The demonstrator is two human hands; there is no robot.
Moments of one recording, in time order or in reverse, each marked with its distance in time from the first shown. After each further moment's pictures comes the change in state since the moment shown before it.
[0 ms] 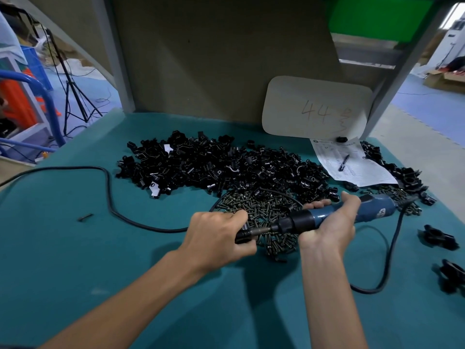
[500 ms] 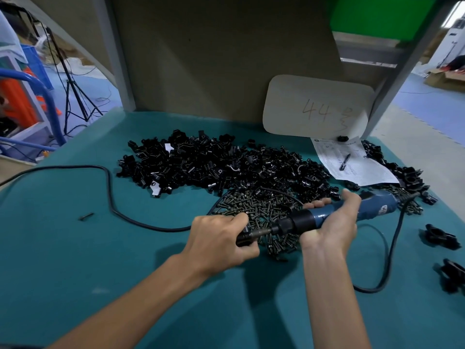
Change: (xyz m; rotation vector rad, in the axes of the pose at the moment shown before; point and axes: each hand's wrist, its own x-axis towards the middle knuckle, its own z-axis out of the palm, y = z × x) left_hand -0.007 0.005 0.003 -0.056 -0.049 -0.079; right_hand 0.005 -0.003 0.001 0.000 0.003 0.093
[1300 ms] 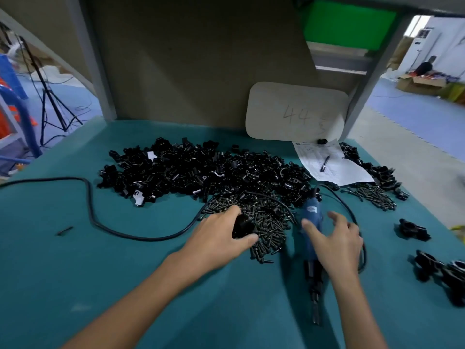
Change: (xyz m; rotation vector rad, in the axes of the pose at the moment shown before) left_hand 0.024 0.008 0.013 -0.269 -0.356 -0.237; right_hand 0.063 -0.036 -0.088 -1.706 -0.122 -0.552
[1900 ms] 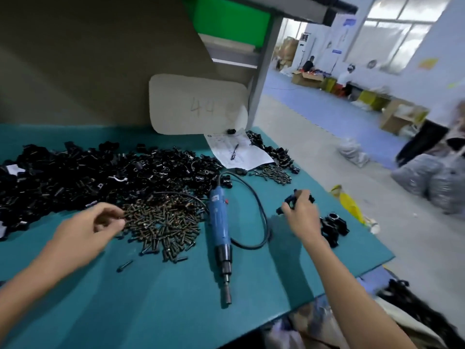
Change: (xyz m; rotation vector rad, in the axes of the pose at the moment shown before) left_hand 0.028 -0.063 -0.012 -0.205 0.070 -0.096; right_hand 0.075 0.103 -0.090 -0.194 0.152 0.071
